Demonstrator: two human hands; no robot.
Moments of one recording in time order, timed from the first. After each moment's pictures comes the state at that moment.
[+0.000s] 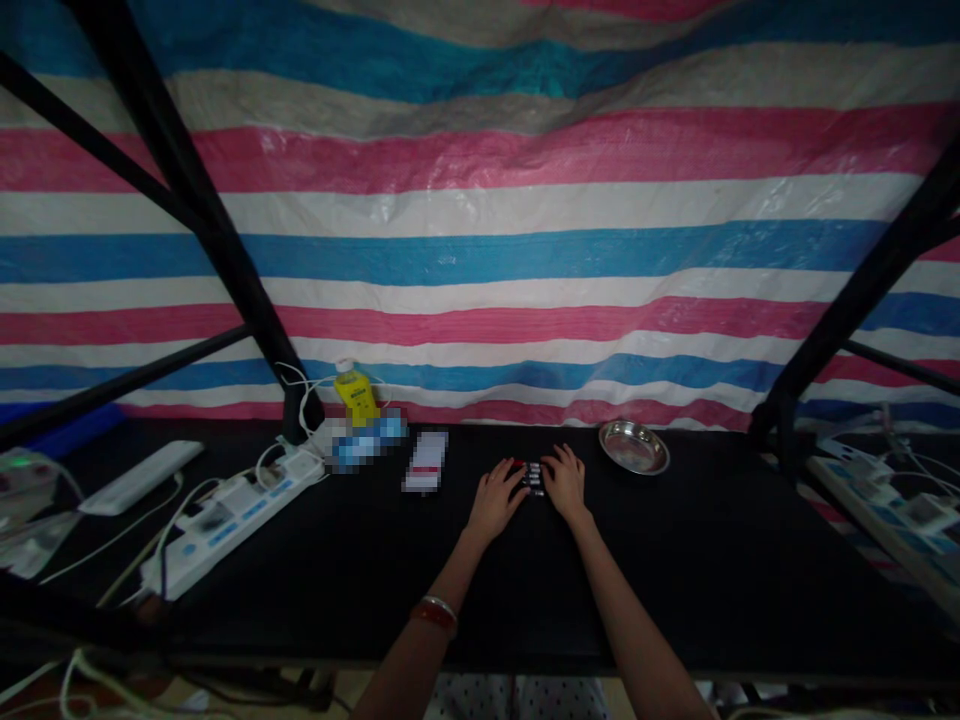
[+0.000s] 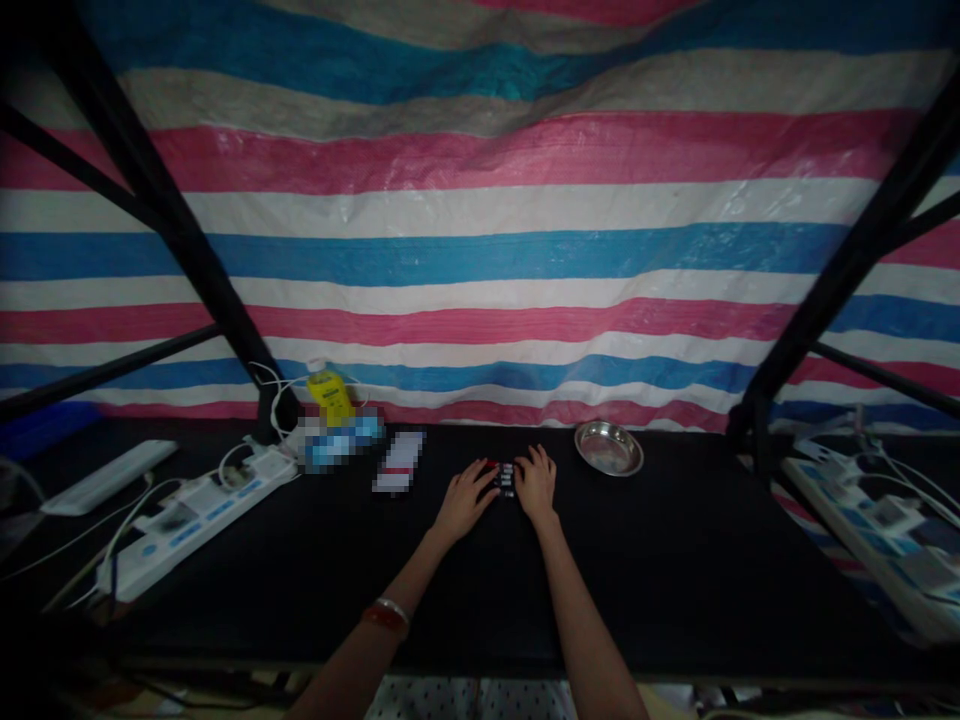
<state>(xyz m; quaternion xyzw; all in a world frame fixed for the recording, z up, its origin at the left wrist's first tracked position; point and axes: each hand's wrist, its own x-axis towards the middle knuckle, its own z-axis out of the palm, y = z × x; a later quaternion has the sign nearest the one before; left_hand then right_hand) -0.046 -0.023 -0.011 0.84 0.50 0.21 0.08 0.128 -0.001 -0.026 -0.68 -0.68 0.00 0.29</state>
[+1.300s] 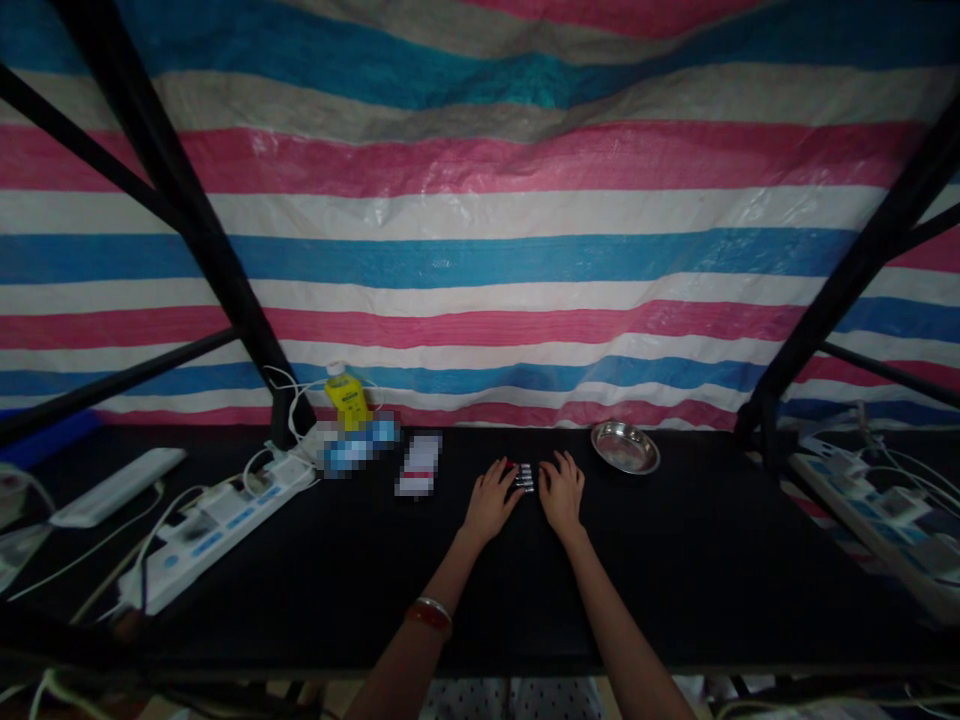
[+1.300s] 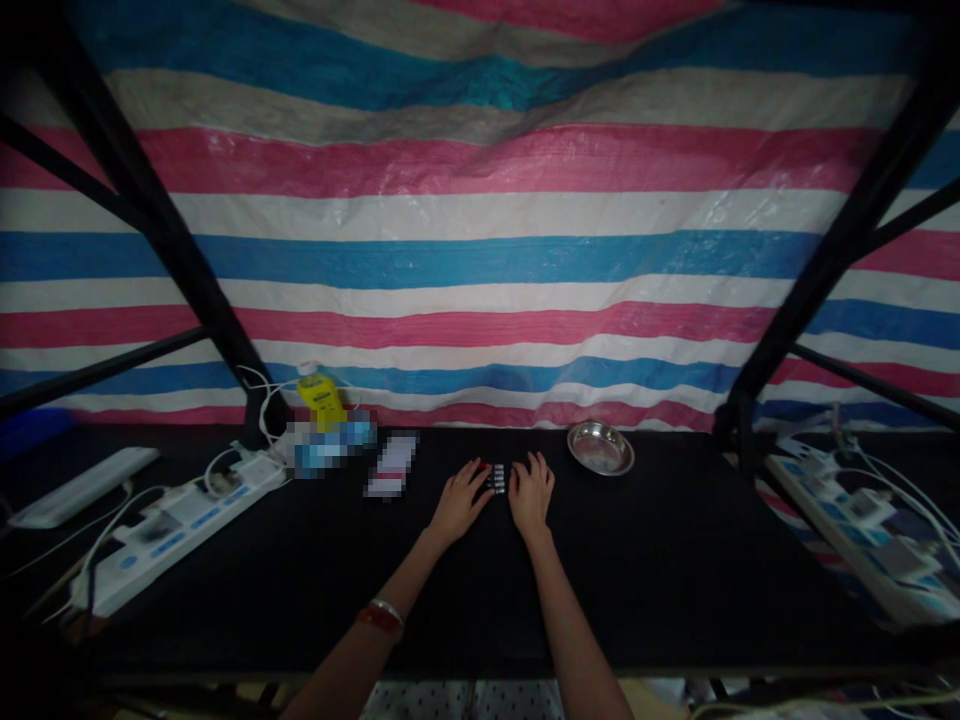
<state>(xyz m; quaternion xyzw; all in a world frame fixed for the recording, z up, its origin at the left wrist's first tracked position) -0.044 -0.020 -0.013 0.84 0.50 0.21 0.06 0.119 -0.025 -0.020 -0.69 -0.64 -0.07 0.34</state>
